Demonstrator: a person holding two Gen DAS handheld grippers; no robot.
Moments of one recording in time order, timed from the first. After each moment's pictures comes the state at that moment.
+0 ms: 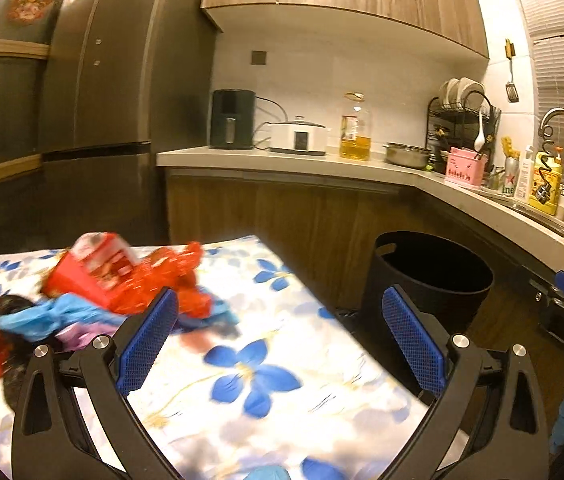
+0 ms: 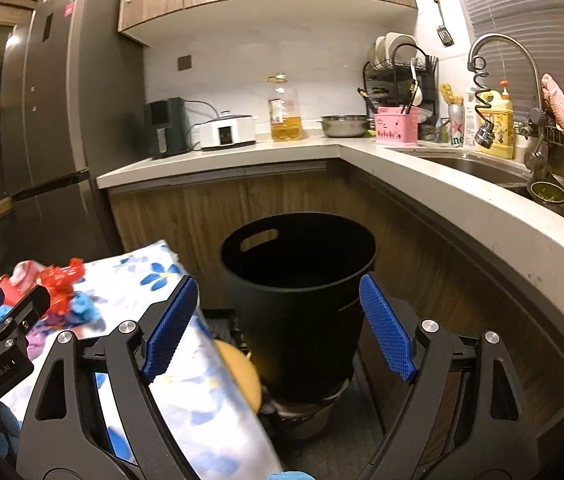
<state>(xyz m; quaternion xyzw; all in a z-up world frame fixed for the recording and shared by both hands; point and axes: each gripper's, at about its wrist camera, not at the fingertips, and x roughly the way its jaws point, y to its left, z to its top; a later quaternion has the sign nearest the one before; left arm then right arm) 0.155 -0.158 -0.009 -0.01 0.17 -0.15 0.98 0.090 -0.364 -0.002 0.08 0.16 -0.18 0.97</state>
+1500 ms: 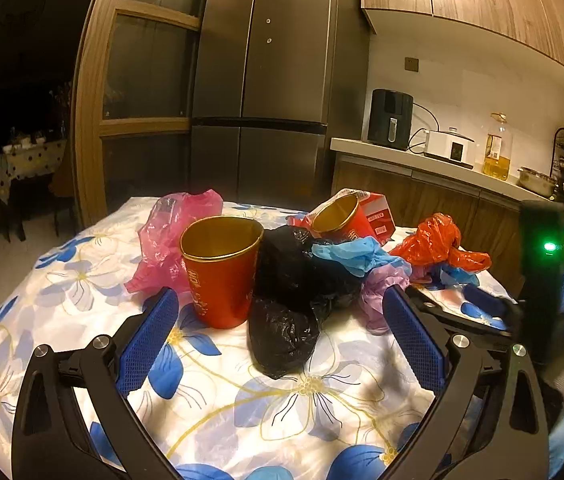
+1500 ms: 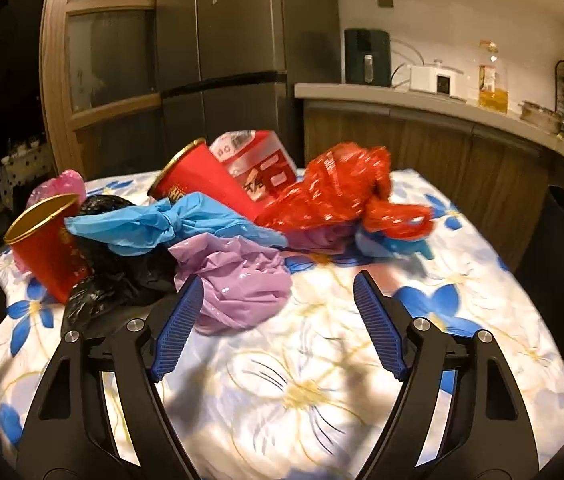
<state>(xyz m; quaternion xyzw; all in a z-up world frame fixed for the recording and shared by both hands) 0.122 0.055 -0.048 -0.06 0.18 0.07 0.98 0.230 -0.090 -0.083 0.00 0.27 0.10 0.96</state>
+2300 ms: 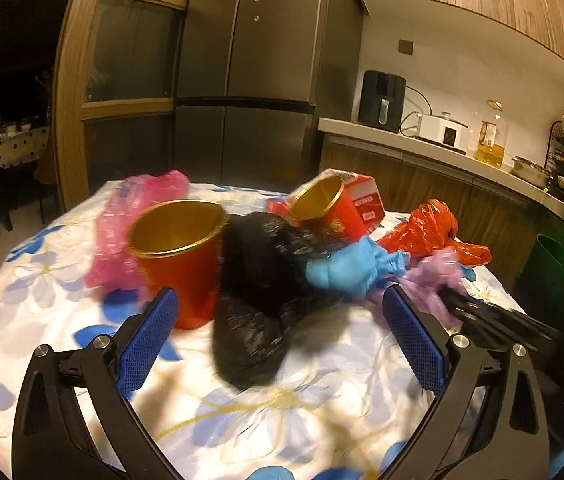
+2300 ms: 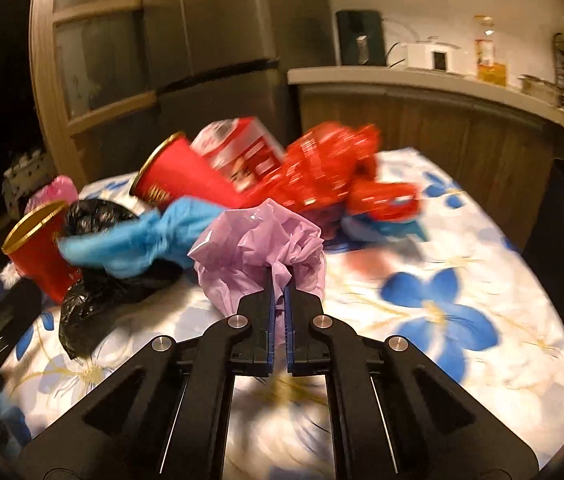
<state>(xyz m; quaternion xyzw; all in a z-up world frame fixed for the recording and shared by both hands) 0.160 0.039 -0.057 -0.06 0.22 0.05 0.97 0.220 -0.126 -0.084 0.04 0.27 0.10 0.96</state>
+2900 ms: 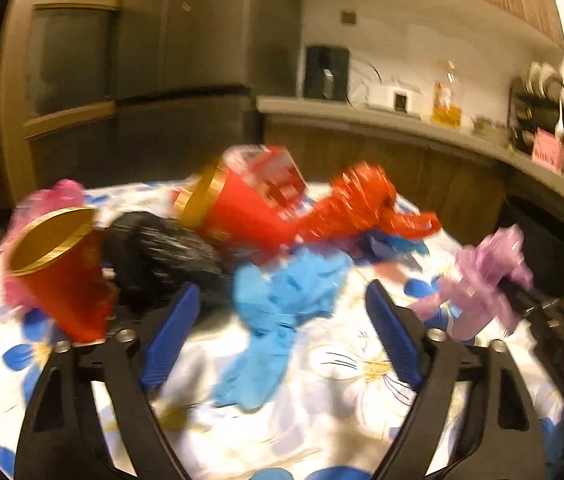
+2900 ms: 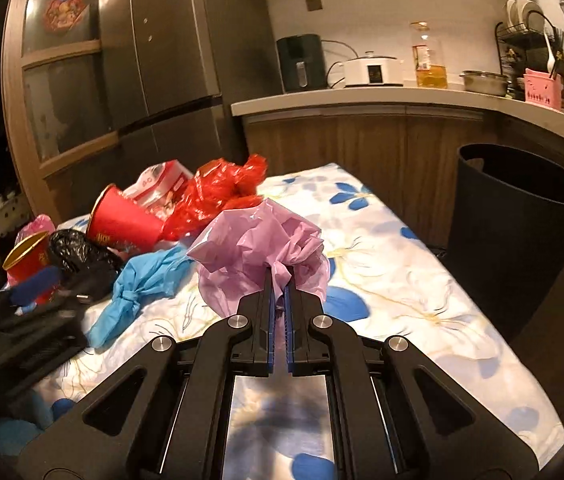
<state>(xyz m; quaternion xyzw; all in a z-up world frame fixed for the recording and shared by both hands) 0.195 -0.028 -0.070 -0.01 0.26 -0.04 0.96 0.169 -0.206 -0.070 0.08 0.23 0.03 0.97</state>
